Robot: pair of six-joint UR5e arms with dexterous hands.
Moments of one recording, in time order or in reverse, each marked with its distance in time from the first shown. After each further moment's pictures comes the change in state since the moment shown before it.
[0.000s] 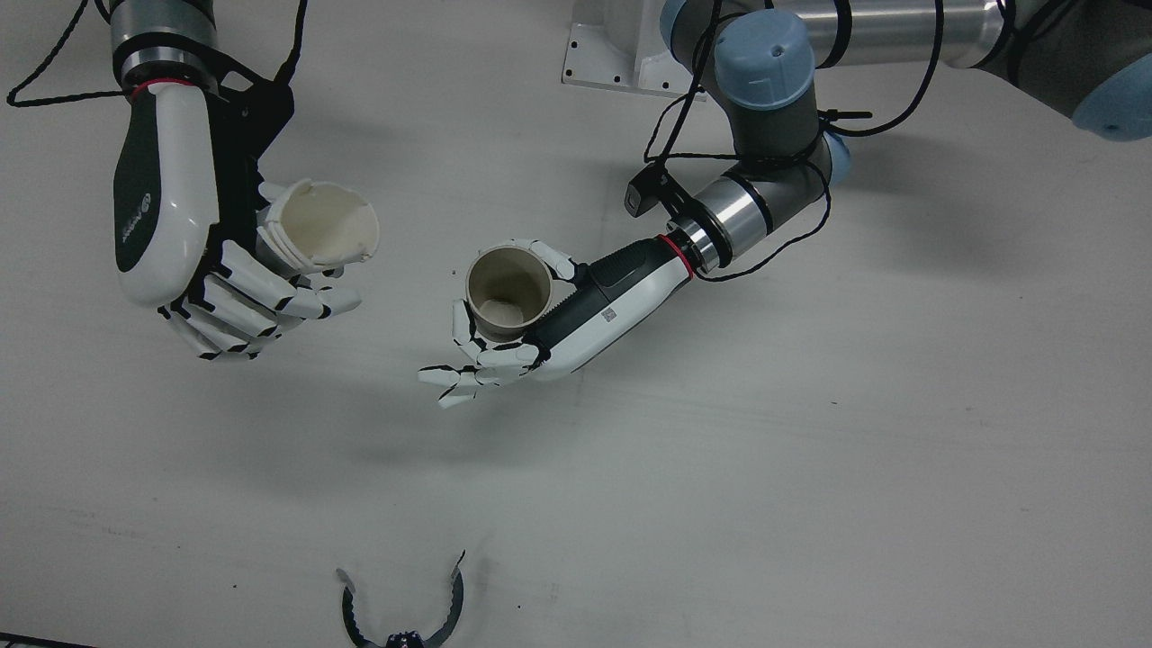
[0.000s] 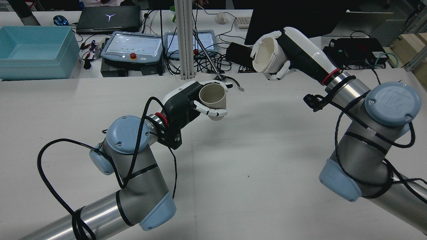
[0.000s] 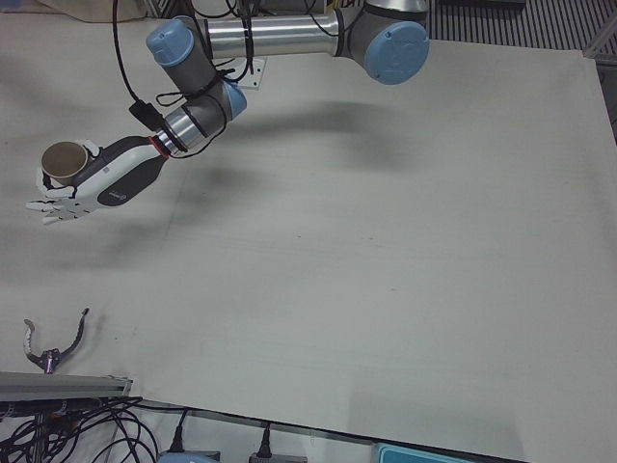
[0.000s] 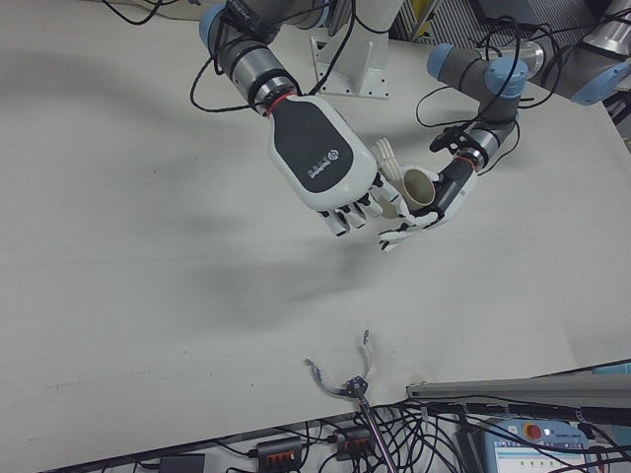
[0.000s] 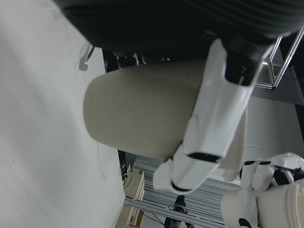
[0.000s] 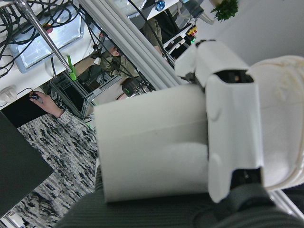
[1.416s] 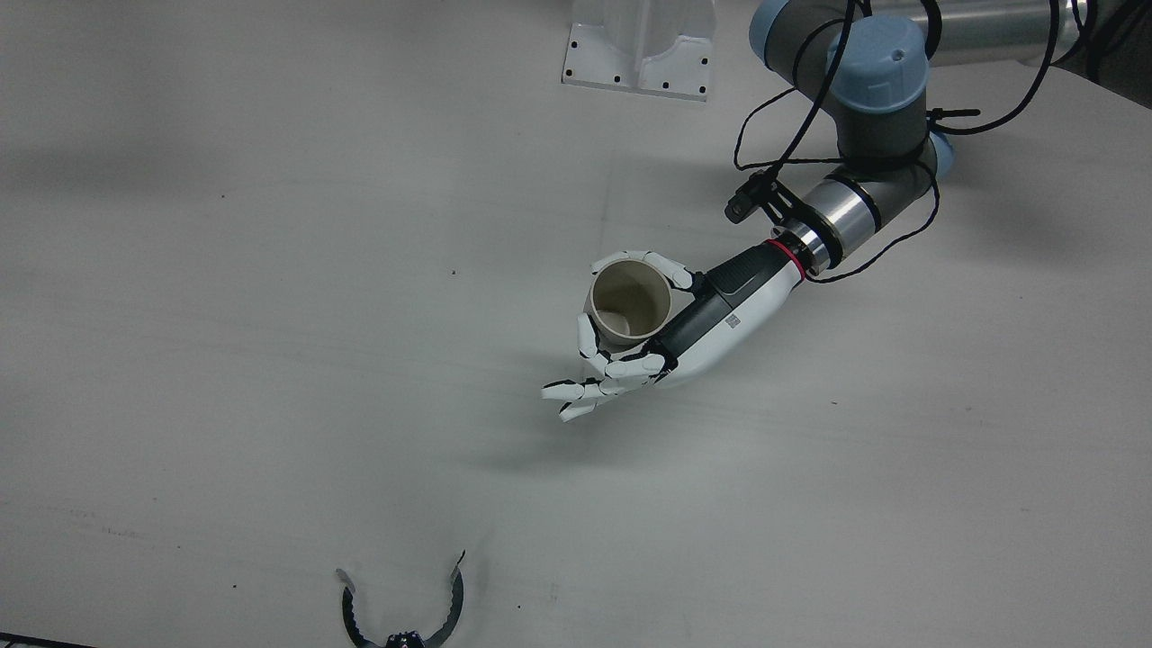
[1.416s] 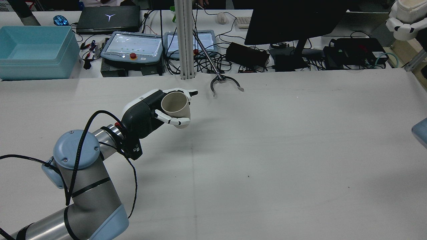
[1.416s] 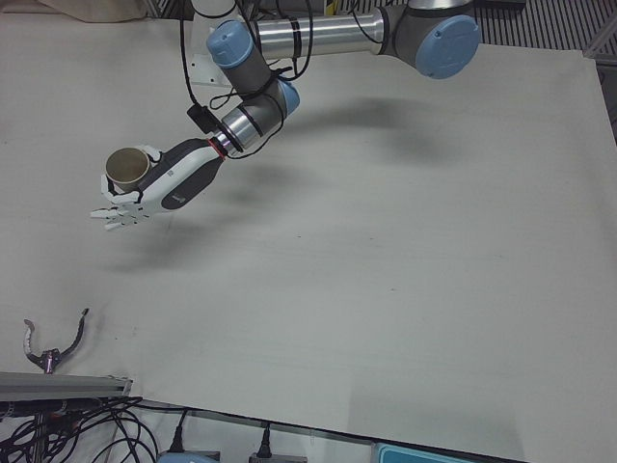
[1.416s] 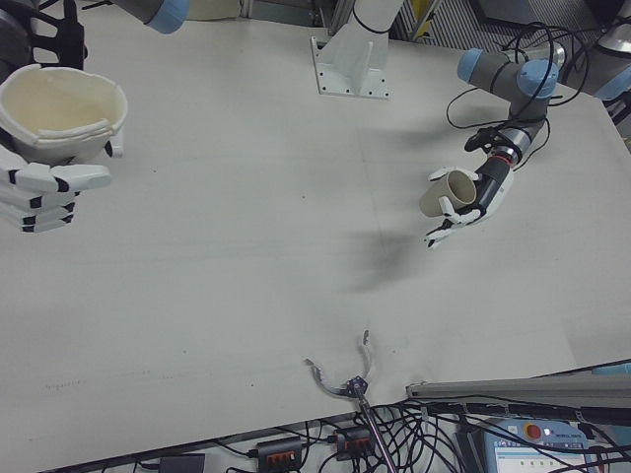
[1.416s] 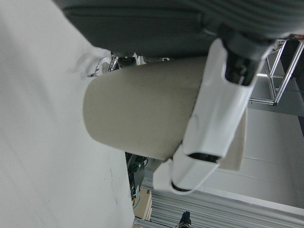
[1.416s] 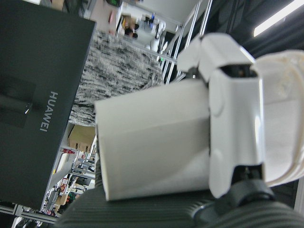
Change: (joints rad) left arm -0.031 0.229 -0.198 0.017 0.000 -0.005; right arm 0.461 -0.303 -0.102 0.245 -0.127 0.704
